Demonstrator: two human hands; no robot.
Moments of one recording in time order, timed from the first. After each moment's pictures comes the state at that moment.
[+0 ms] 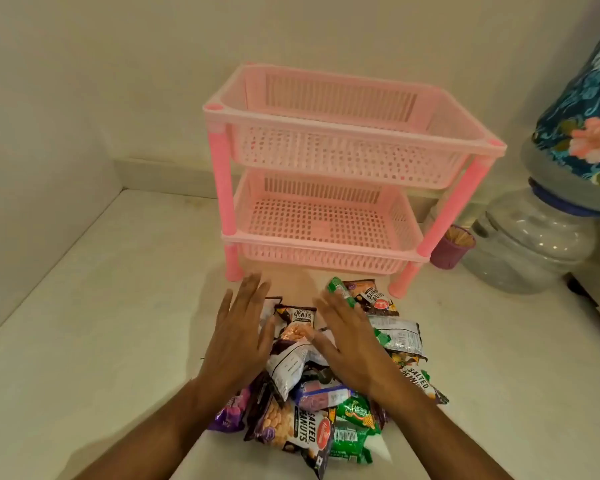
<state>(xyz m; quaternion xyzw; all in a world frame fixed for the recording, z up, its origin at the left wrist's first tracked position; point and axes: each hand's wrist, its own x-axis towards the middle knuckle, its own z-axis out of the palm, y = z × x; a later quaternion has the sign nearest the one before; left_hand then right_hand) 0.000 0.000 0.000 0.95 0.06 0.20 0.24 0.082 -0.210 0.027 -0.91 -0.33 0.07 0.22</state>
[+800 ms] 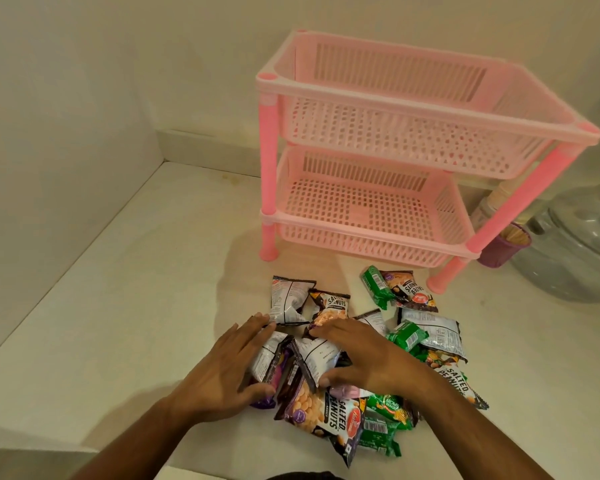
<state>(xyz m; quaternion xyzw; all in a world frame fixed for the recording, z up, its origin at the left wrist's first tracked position) -0.085 0.057 -0.050 0.98 -0.04 0.01 0.19 0.083 -0.192 0.019 -0.81 -0.50 0.25 0.16</state>
